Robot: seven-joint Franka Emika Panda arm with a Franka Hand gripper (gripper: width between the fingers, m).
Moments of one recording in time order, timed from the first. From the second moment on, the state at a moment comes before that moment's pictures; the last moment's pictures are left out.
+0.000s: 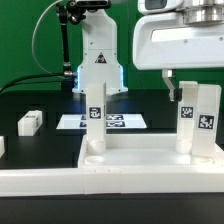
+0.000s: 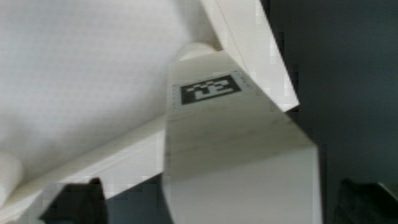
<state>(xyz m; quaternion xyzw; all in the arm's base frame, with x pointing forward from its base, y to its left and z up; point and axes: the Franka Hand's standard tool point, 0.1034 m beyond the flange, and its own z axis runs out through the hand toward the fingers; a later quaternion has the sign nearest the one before) 0.650 0.101 0.121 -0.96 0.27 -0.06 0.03</state>
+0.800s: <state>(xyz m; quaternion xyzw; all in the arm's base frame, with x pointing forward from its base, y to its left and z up) 0.646 0.093 0.118 -0.78 0.62 -0.03 0.05</state>
